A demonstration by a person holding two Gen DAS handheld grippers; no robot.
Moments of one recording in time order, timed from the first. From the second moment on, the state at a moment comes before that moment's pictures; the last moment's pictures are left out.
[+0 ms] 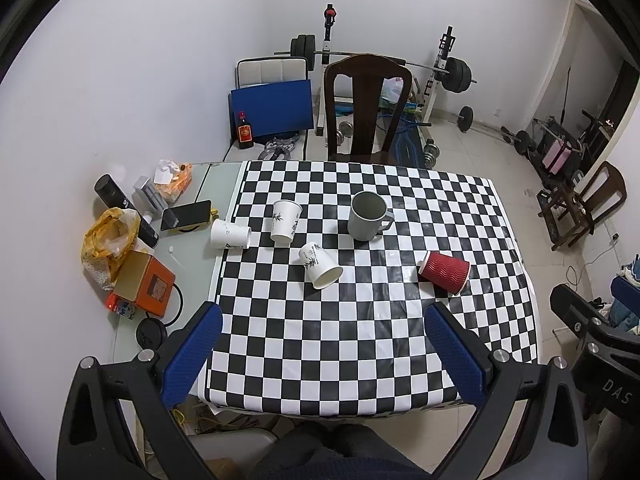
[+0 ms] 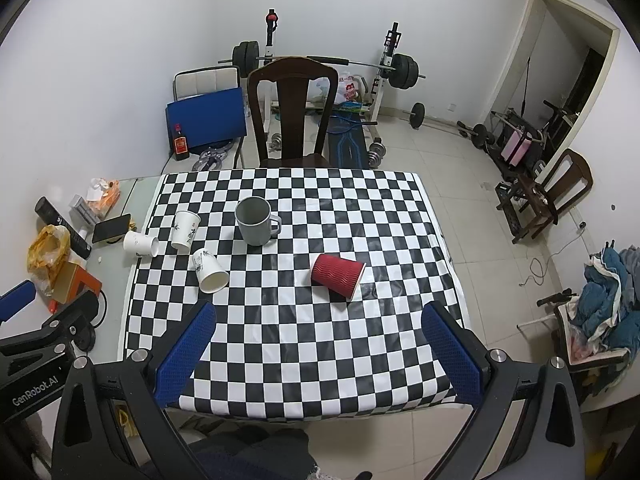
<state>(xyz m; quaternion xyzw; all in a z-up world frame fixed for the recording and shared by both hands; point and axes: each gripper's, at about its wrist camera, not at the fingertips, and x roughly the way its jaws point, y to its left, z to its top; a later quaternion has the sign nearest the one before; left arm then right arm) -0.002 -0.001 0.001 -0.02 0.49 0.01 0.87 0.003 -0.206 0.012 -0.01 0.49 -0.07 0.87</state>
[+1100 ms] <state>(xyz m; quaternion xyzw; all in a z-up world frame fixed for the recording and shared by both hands) -0.001 -0.012 0.020 -0.02 0.49 0.00 0.87 0.002 -0.204 0.014 -0.01 0.49 -0.06 0.87</state>
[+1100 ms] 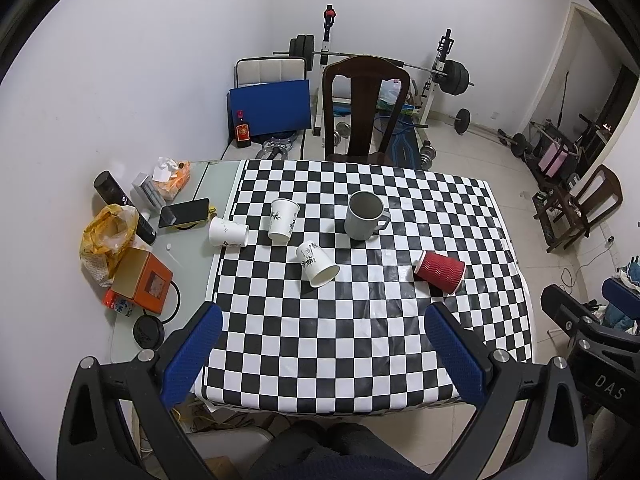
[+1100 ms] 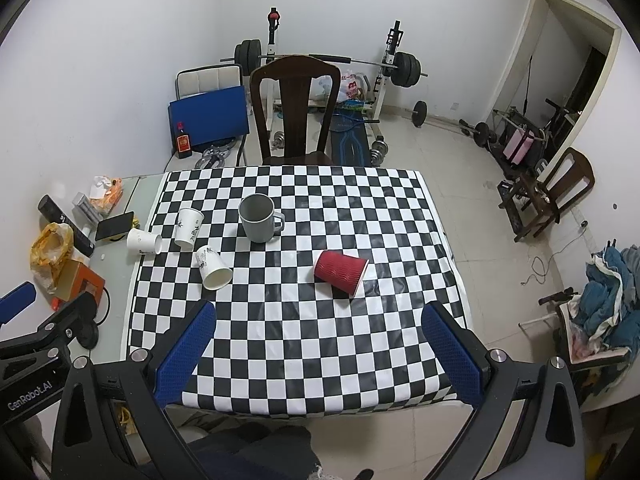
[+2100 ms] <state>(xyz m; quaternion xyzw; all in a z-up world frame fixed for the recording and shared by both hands) 0.128 -0.040 -0.318 0.61 0.42 -0.19 0.65 0.152 -0.173 -0.346 -0.09 0.73 -0.08 0.68</state>
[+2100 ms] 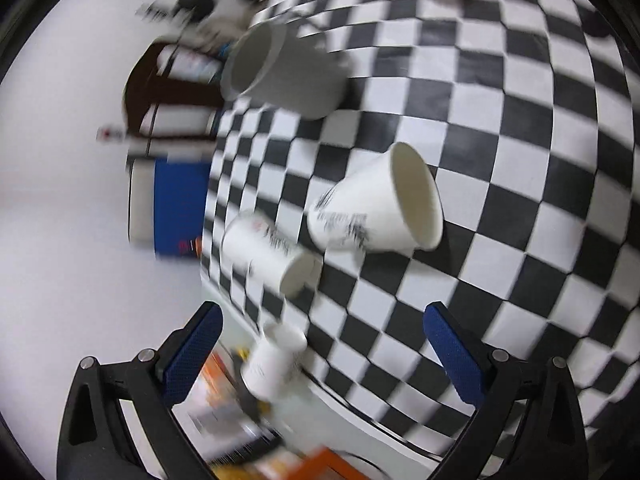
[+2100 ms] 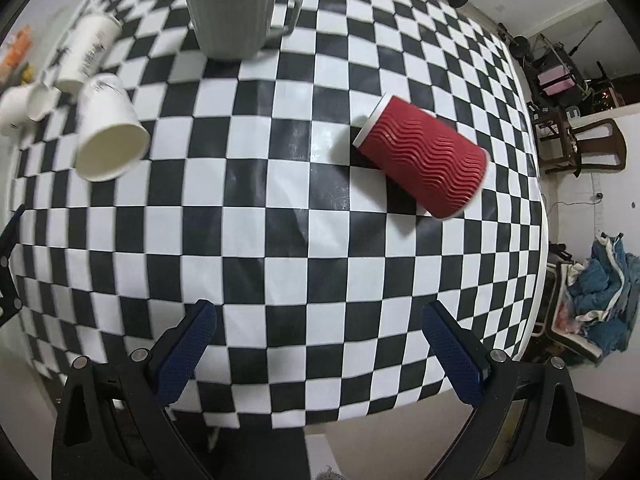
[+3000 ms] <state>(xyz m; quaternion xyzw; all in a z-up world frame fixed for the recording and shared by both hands) 0.181 -0.101 -0.363 0.66 0.36 -0.32 0.57 0.149 -0.219 -0.387 -0.05 0.77 -0.15 0.62</state>
